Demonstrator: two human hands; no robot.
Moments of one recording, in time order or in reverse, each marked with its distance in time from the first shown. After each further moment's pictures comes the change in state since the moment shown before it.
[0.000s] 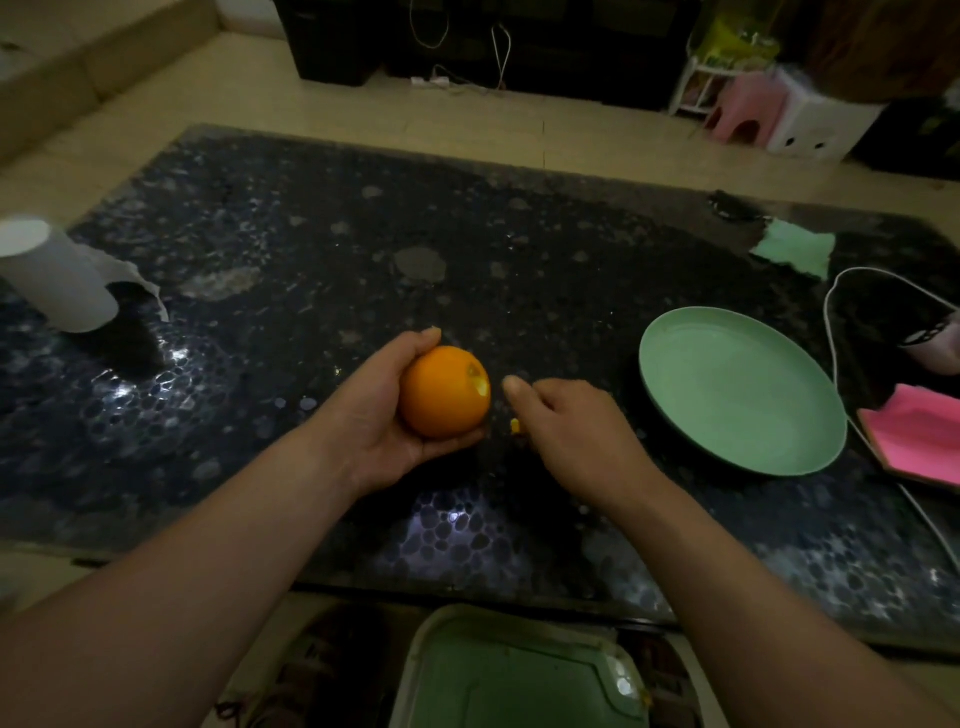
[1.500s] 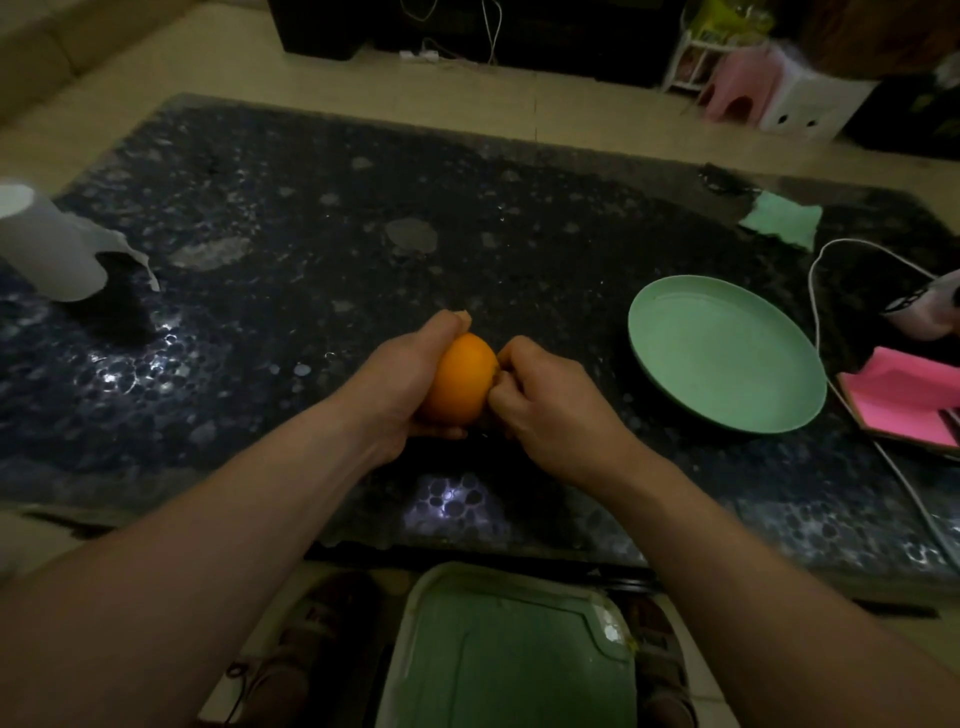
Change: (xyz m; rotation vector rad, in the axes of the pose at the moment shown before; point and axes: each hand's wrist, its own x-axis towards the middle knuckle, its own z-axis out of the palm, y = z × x) left_hand -0.021 -0.018 0.021 0.481 0.105 0.166; right_hand -0.013 -0.003 0.005 0.075 -0.077 -0.160
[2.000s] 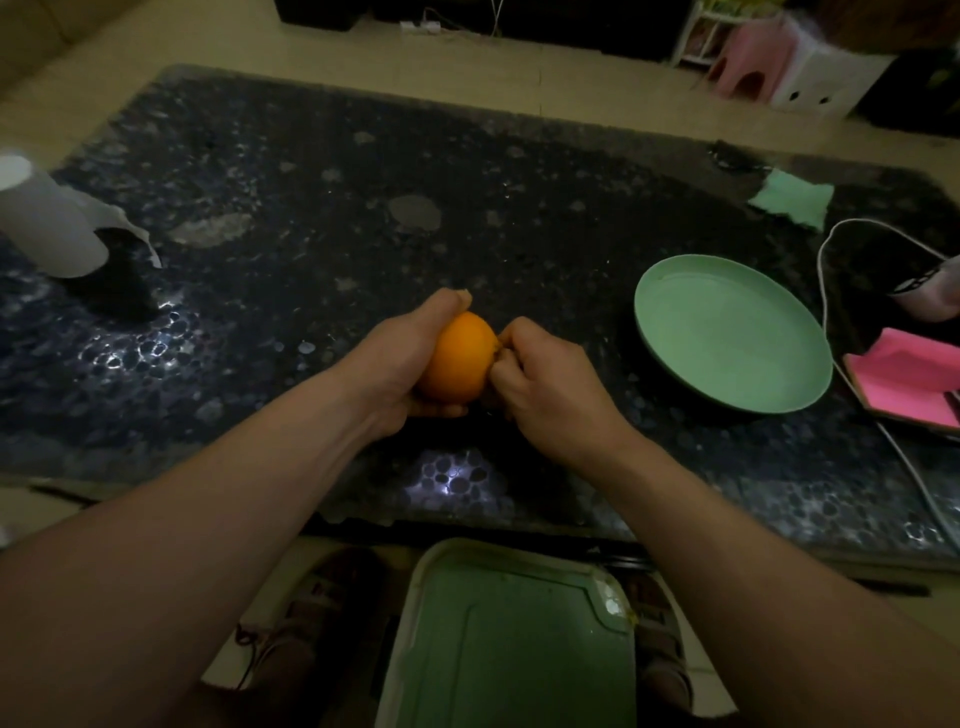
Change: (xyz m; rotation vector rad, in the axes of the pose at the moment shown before) left_hand 0.003 -0.002 -0.007 -0.010 -0.018 -0.035; right_hand -0.003 -0.003 0.011 0.066 0.062 0.015
